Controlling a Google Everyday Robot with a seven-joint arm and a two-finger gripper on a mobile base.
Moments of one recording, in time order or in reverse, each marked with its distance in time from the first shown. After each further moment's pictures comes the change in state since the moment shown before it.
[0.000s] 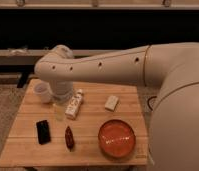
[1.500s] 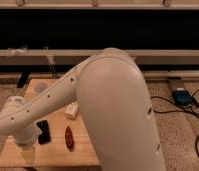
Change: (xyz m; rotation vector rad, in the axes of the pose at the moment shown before) arm -0.080 0.162 0.129 -0.133 0.014 -0.320
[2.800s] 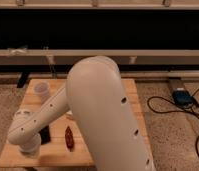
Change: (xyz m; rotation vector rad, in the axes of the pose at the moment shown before) arm -0.014 0.011 0.082 -0.063 -0.070 0.042
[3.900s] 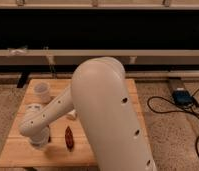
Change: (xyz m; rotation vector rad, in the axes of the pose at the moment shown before) arm 0.026 -0.049 -0.002 0.045 0.015 0.041
